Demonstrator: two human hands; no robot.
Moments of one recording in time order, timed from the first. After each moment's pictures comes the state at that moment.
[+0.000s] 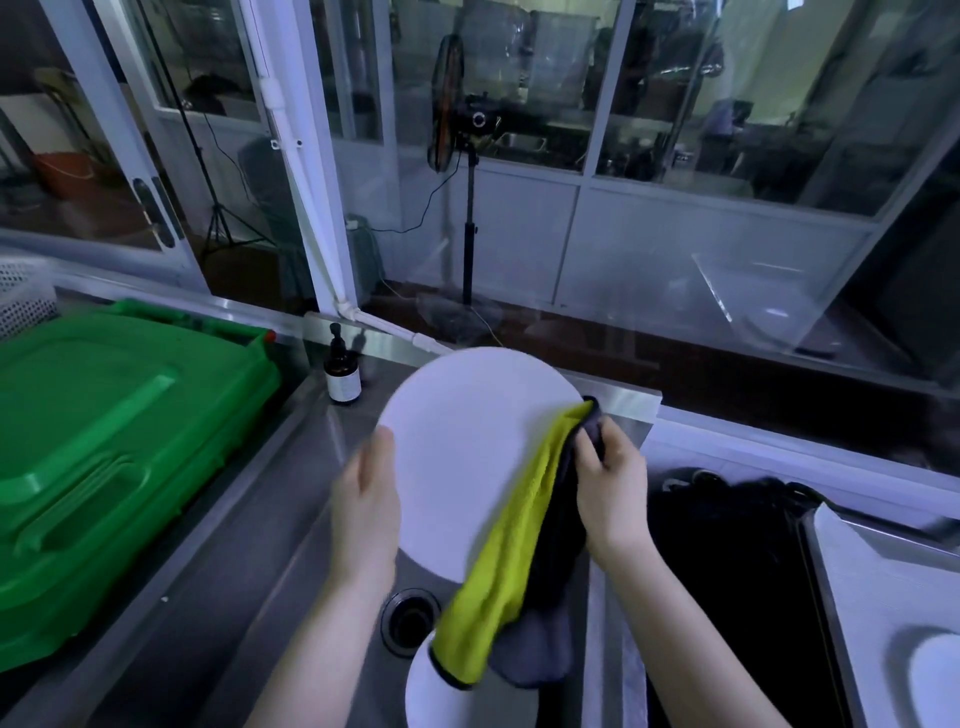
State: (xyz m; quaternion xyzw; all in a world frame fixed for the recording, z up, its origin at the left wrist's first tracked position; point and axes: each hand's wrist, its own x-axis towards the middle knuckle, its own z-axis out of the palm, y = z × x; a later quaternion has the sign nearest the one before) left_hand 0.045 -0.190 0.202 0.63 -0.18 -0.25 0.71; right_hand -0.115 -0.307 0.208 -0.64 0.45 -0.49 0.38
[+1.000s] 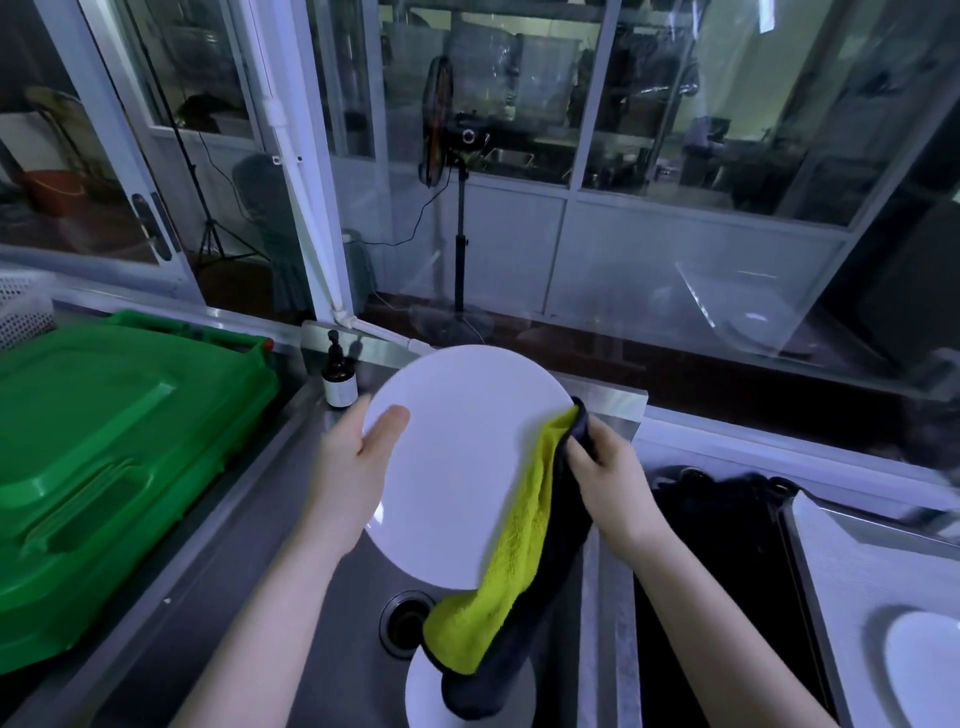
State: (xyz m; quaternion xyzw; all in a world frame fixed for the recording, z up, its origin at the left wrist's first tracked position) left_hand 0.068 -0.176 0.236 0.66 -0.36 -0.23 0.62; right_hand -0.136 -0.292 0.230 -0.71 0.41 -0.40 0.42
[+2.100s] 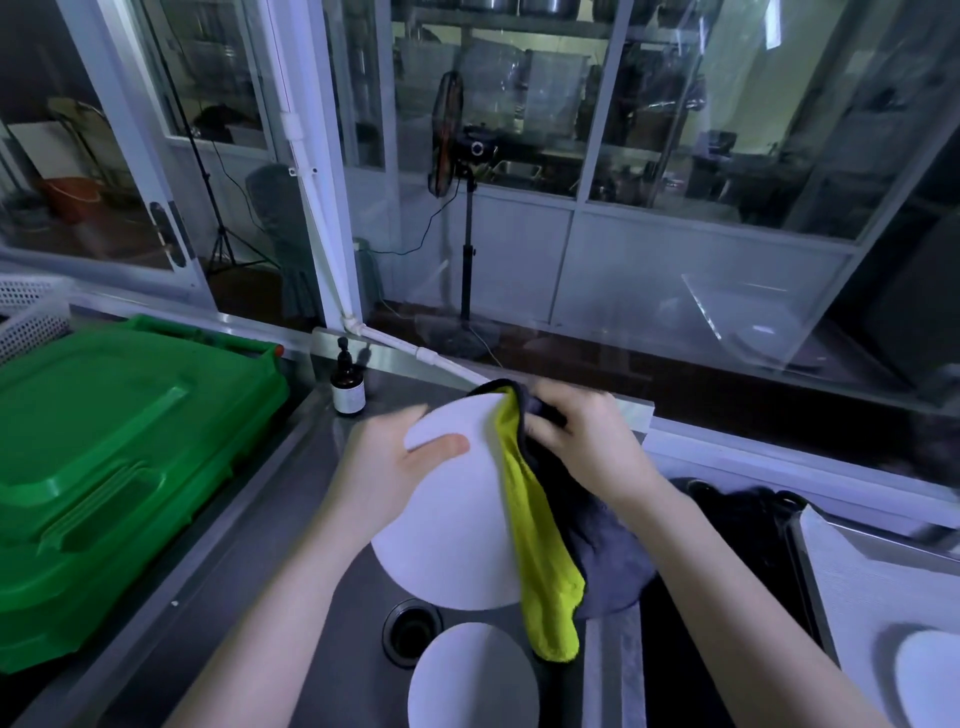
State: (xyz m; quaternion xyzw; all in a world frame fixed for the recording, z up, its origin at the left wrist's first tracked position) left_hand 0.066 -0.181 0.253 0.68 -0.49 -0.17 0.52; right_hand -0.112 -0.301 0.283 -0.89 0.25 -0.33 0.20
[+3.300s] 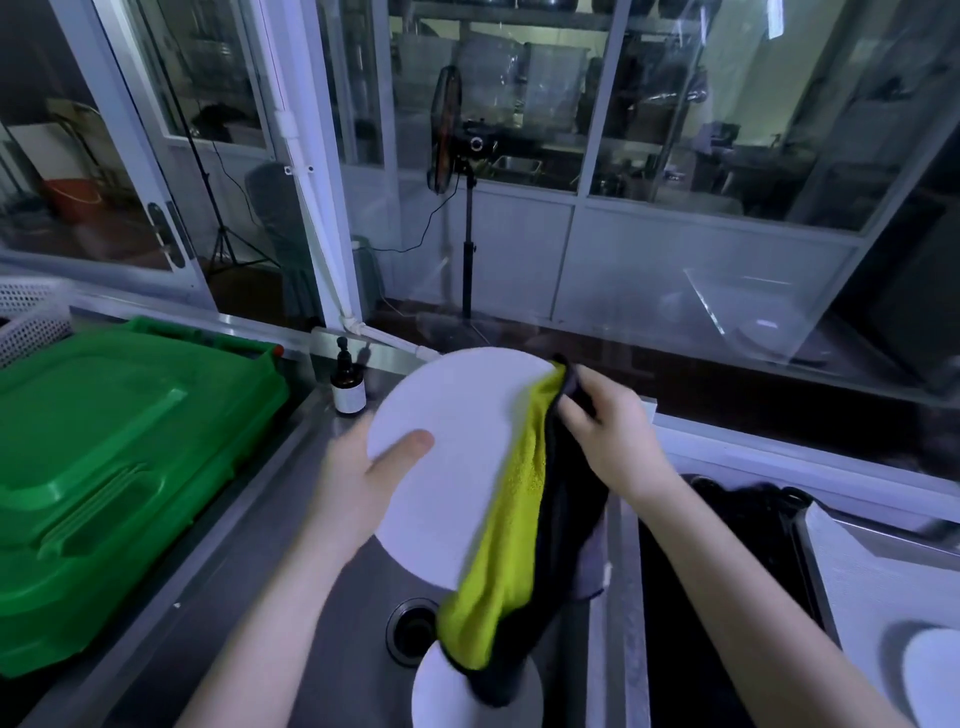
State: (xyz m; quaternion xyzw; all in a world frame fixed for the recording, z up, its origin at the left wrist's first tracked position) left_hand 0.069 -0.167 0.242 0.65 -0.38 -0.24 0.60; right_hand -0.121 -0.307 0.282 -0.82 0.31 -0.38 0.29
